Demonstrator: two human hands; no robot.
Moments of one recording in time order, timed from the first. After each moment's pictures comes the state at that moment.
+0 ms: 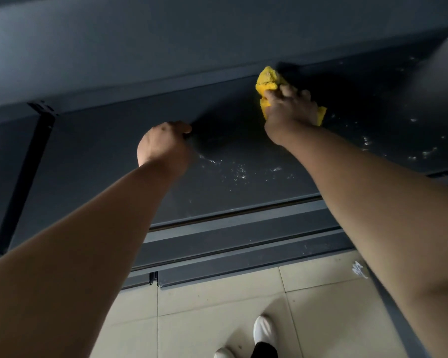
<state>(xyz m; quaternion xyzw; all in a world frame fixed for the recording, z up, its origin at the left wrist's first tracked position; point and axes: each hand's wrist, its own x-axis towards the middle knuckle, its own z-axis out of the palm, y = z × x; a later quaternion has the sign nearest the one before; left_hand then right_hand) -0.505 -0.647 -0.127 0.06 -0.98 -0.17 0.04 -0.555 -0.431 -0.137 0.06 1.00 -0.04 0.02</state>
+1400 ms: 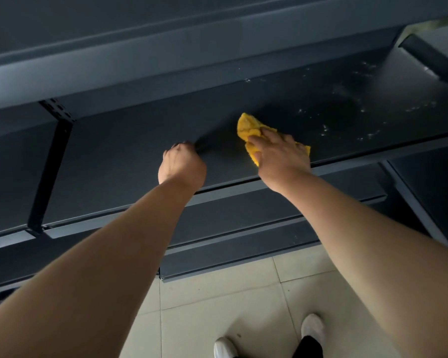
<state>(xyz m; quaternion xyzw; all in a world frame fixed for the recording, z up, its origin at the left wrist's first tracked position) -0.421 -0.596 -0.101 0.11 -0.97 -0.20 -0.04 -0.417 -0.413 -0.126 -0.02 1.00 -0.08 0.02</state>
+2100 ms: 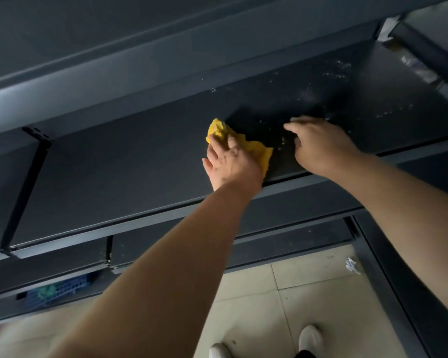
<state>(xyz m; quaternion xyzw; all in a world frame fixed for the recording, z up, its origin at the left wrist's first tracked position) -0.443 -0.406 -0.123 0.11 -0.98 -0.18 -0.07 -0.448 -0.252 -0.100 -0.06 0.98 -0.16 0.03</state>
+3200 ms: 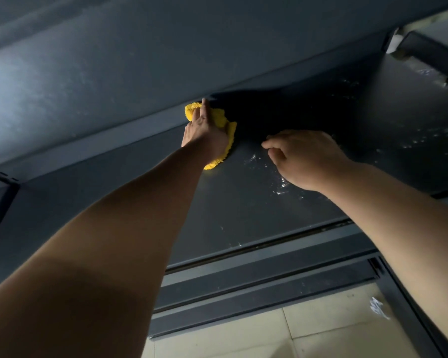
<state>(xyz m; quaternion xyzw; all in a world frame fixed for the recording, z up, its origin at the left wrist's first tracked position) -0.618 -0.432 -0.135 0.02 -0.97 -0.22 0.00 -0.526 -0.252 -0.127 -0.11 0.98 -0.15 -0.01</state>
